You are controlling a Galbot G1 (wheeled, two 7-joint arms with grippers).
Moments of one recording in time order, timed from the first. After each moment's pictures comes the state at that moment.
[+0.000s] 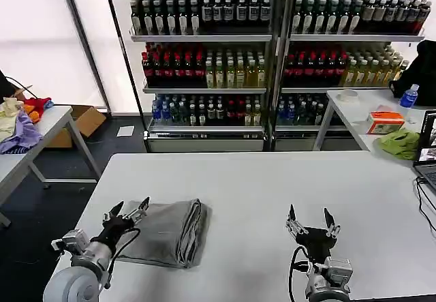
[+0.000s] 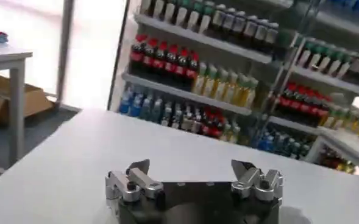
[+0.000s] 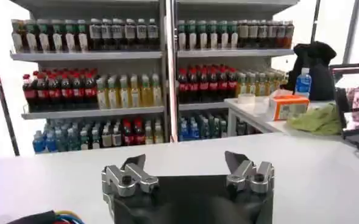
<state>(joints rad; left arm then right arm) 1.38 -1.18 -0.62 -2.01 -0.72 0.42 -0.08 -1.54 1.36 0.37 2.29 0.21 -0.39 0.43</state>
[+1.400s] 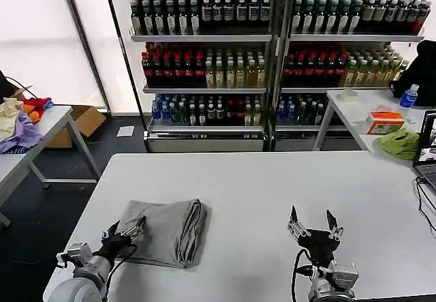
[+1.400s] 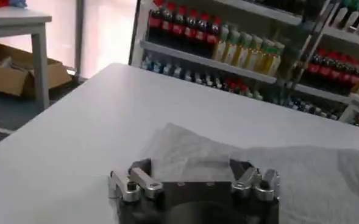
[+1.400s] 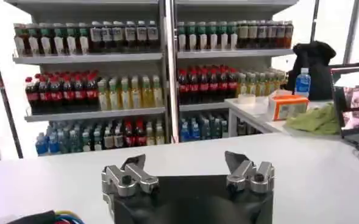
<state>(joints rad) 1.41 -1.21 -0.64 -1.87 -0.64 0.41 -0.01 -1.57 1.34 0.38 2.32 0.23 -0.38 0.43</state>
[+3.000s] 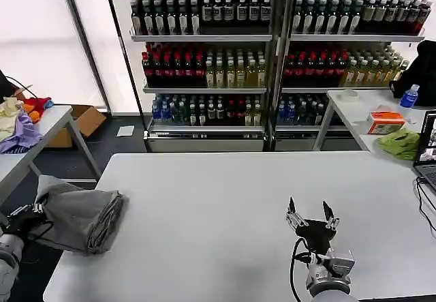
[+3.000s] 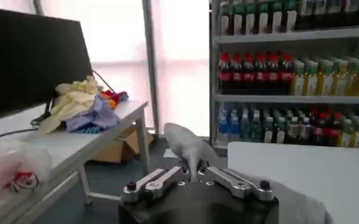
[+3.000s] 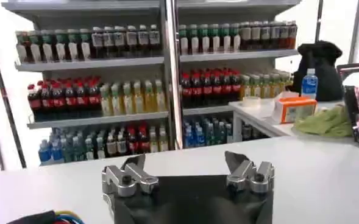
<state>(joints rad) 1.43 -0.94 -0.97 -1.83 -0.67 0.41 -0.02 -1.48 1.33 0.38 2.27 0.27 -0.39 0.43</state>
